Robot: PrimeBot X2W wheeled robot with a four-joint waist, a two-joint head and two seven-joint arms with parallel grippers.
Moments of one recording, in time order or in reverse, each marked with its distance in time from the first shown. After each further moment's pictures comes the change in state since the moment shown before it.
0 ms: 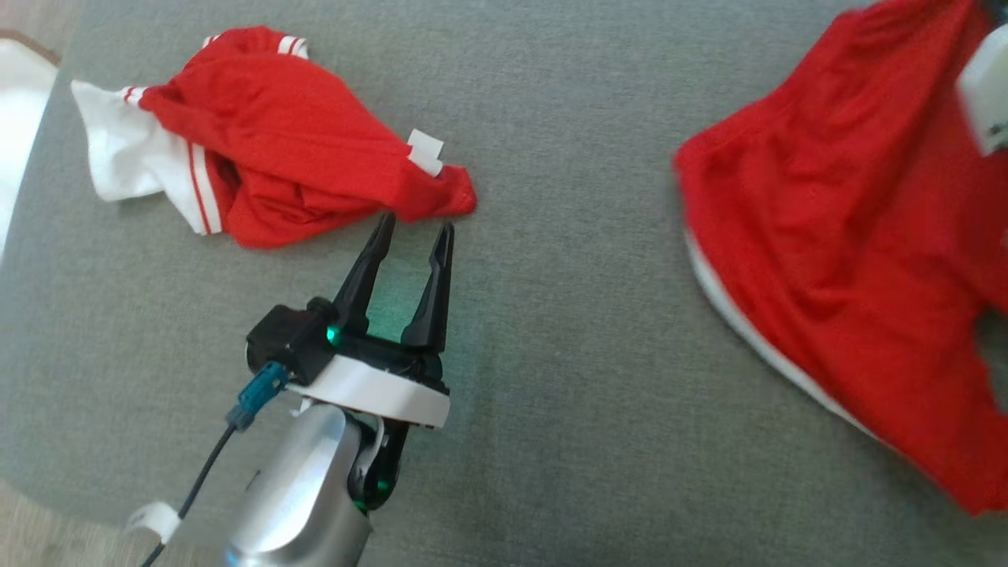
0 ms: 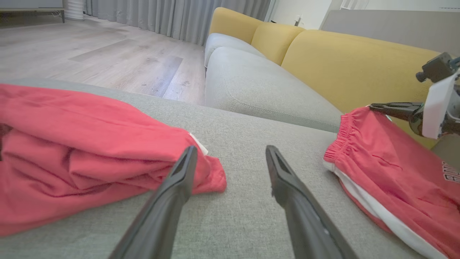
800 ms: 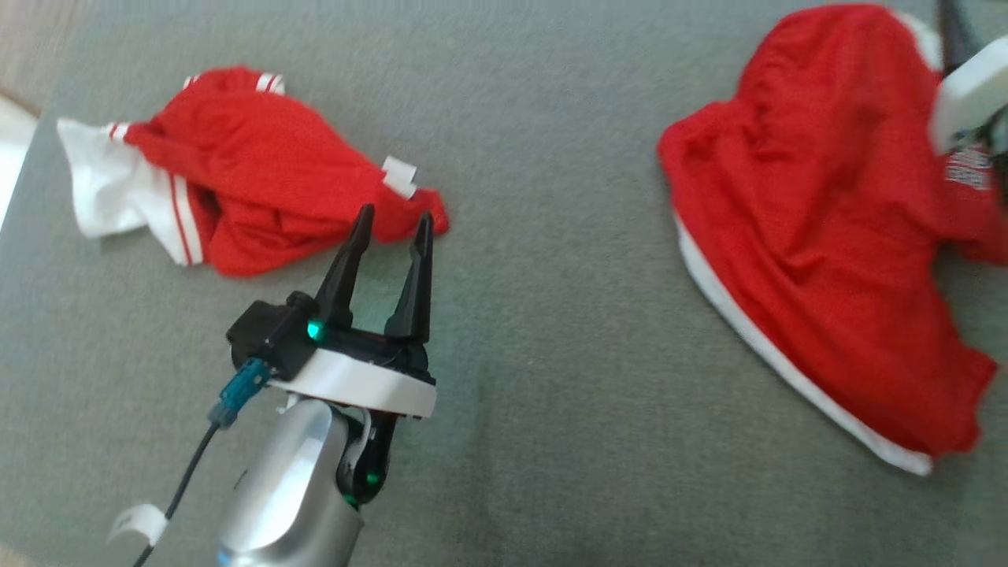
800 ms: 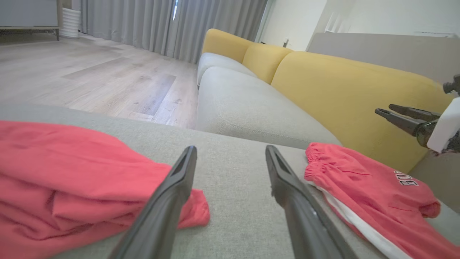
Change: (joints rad) left arm -0.009 -0.005 0.041 0.000 -0.002 0.000 0.000; right arm 0.056 0.134 -0.495 0.042 -0.285 0.000 -0.229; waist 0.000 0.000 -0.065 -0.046
